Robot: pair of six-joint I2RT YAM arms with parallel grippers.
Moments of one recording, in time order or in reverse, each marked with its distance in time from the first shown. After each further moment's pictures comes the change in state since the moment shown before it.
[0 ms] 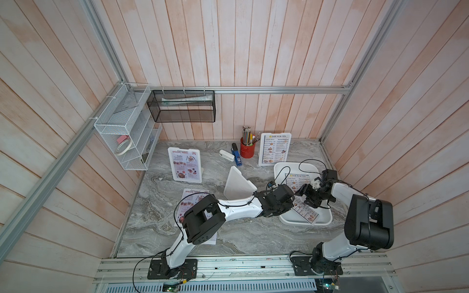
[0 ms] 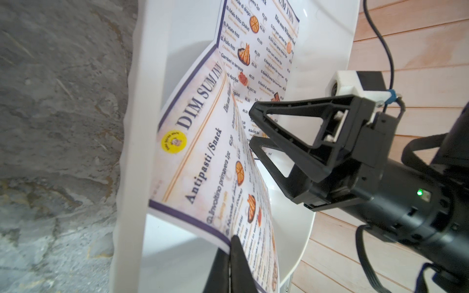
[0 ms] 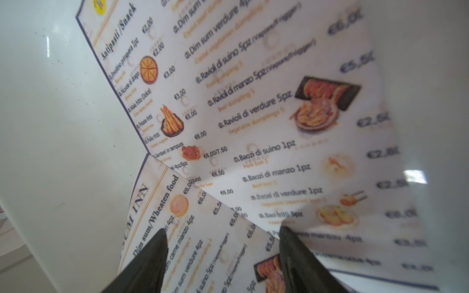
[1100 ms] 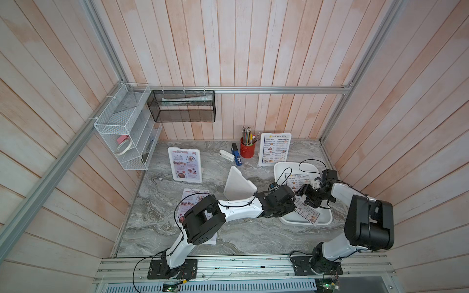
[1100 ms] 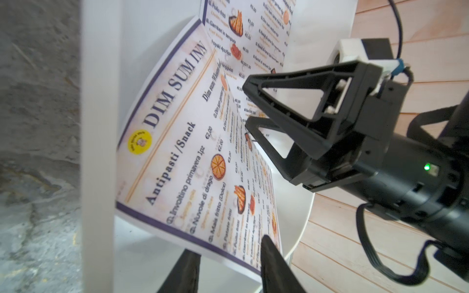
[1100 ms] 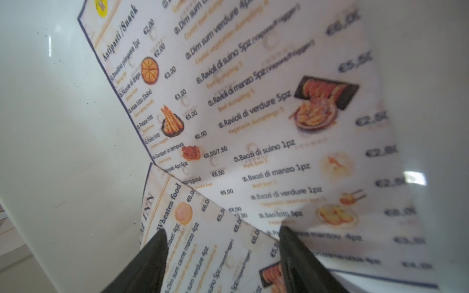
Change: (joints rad) left arm -0.007 0.000 0.002 -0.003 0.049 0.018; right arm 0.001 -0.007 -0.006 0.005 0.003 -0.001
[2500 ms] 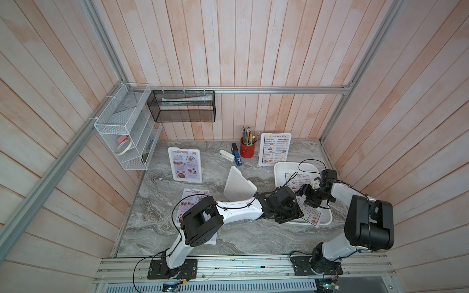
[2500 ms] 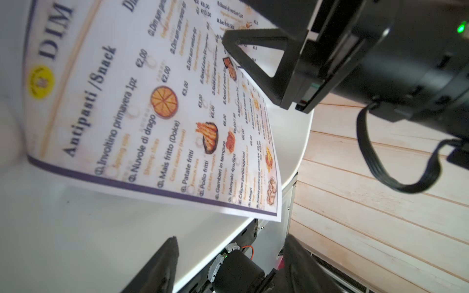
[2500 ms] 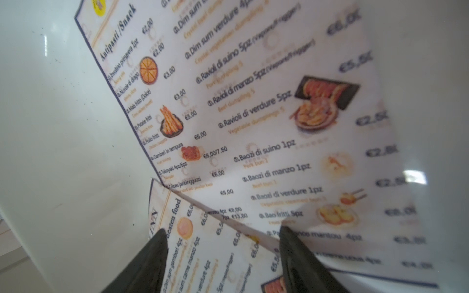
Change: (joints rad) left arm -0.022 -0.024 -0.005 -0.033 0.219 0.101; right arm 0.006 0.000 0.000 0.001 0.008 0.004
